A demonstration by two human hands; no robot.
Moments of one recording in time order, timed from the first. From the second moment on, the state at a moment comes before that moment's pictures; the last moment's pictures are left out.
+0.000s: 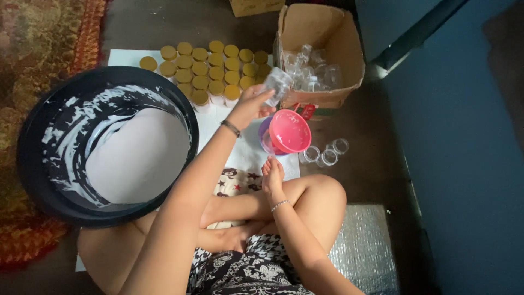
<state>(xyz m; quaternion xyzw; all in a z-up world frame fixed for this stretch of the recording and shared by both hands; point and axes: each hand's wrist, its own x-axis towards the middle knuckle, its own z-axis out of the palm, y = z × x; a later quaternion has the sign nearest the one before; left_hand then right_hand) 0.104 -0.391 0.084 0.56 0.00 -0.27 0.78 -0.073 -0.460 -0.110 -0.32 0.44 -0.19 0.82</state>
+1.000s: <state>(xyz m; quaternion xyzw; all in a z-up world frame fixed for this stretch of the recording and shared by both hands) 0.115 -0.513 0.102 0.93 -0.05 -0.04 0.37 -0.090 -0.463 -0.063 -0.37 0.40 -0.15 0.82</state>
